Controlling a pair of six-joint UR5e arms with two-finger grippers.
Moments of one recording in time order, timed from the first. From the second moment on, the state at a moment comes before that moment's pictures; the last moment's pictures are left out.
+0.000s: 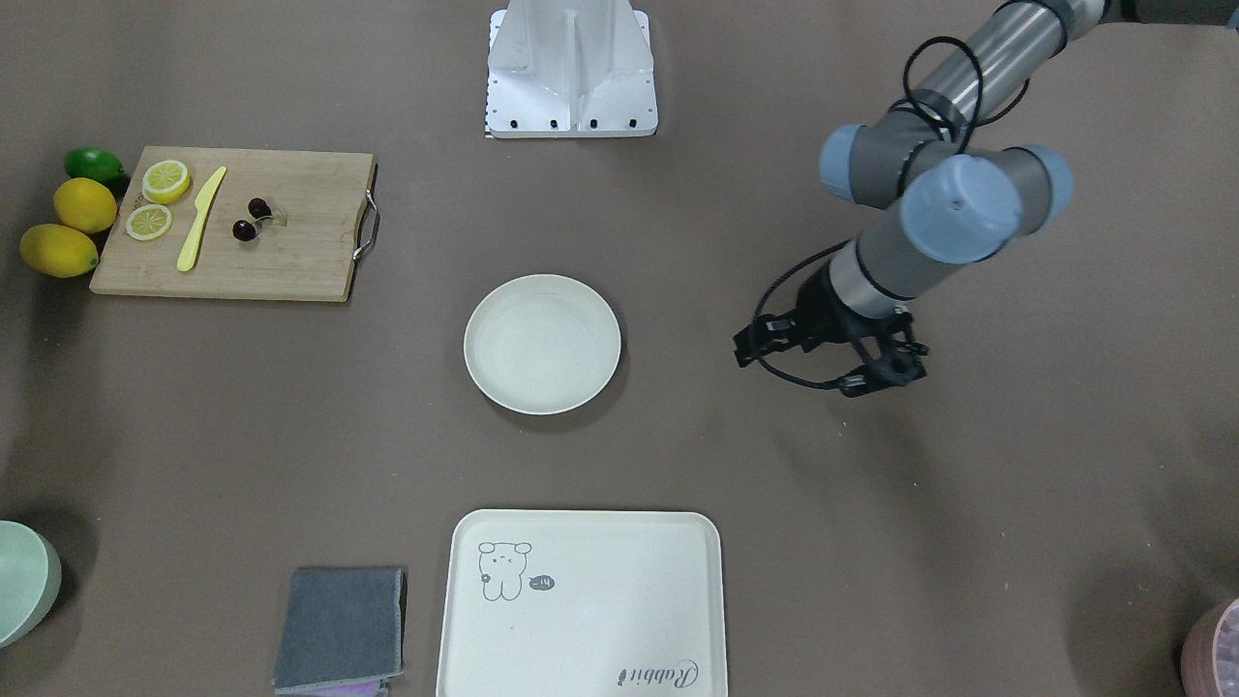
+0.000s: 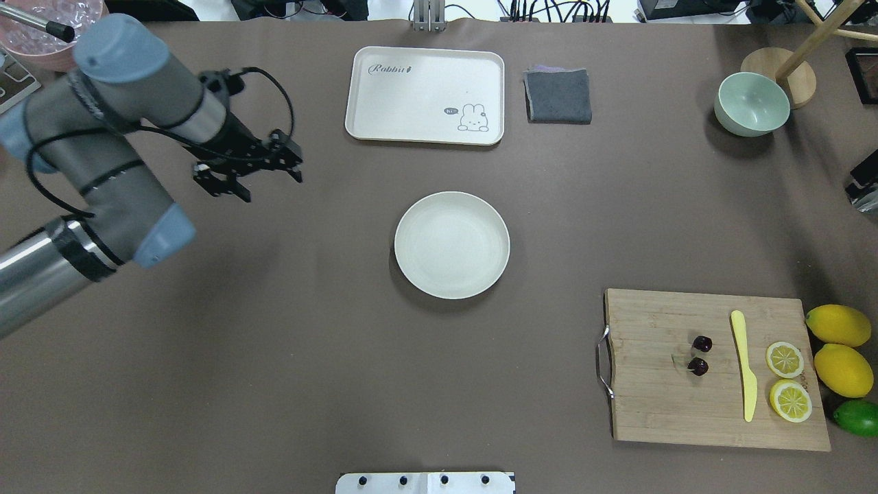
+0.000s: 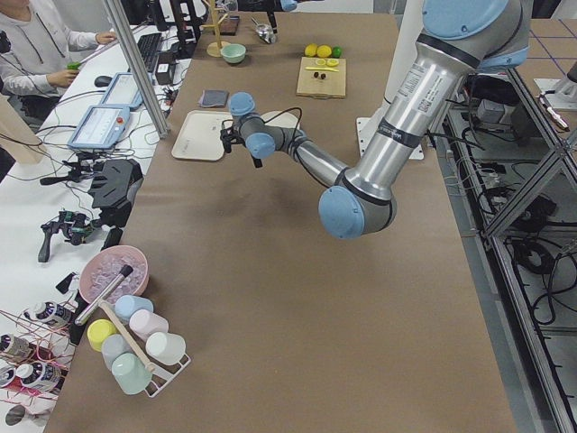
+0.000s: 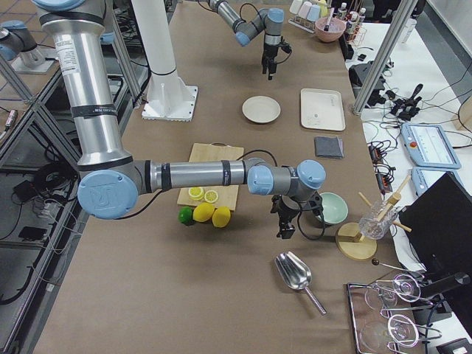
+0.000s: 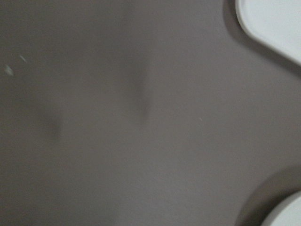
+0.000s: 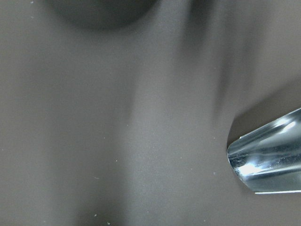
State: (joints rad) left arm -0.91 -2.06 -1.52 -1.95 -2.33 -1.23; right arm 1.34 -1.39 1.45 -1.65 2.32 -0.07
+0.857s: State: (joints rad) left arm -1.29 -1.77 -1.48 -1.64 -2.36 -0.14; right arm 1.33 -1.39 1.44 -1.65 2.32 -0.07
